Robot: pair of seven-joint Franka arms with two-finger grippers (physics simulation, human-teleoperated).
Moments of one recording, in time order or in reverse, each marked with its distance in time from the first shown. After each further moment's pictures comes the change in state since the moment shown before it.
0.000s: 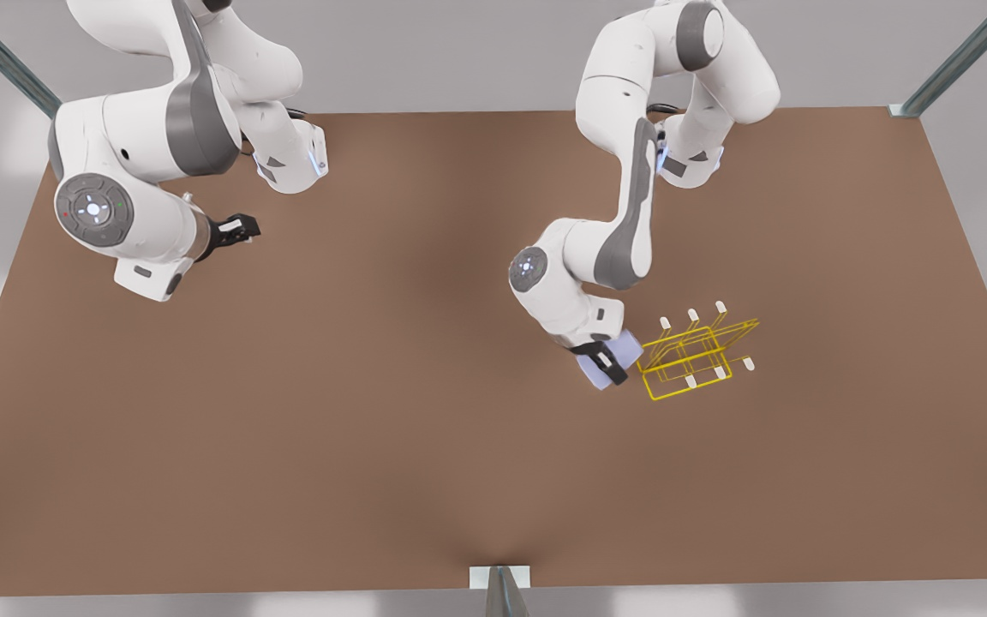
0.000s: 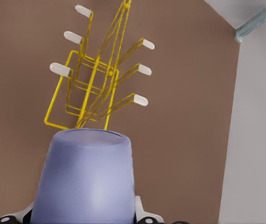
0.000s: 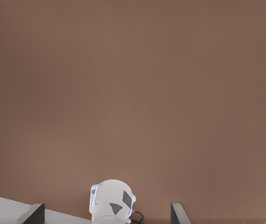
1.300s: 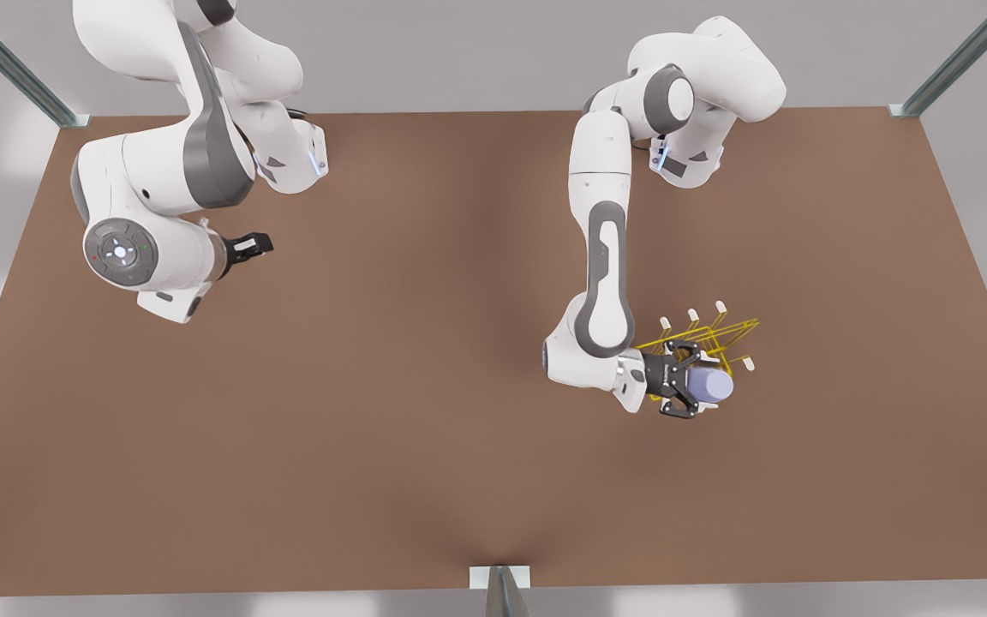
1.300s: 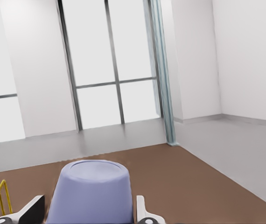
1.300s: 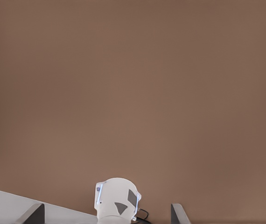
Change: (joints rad) left arm 0.176 0.305 -0.071 0.052 0.575 -0.214 0.648; right arm 0.007 0.066 0.000 0.002 0.019 0.003 0.013
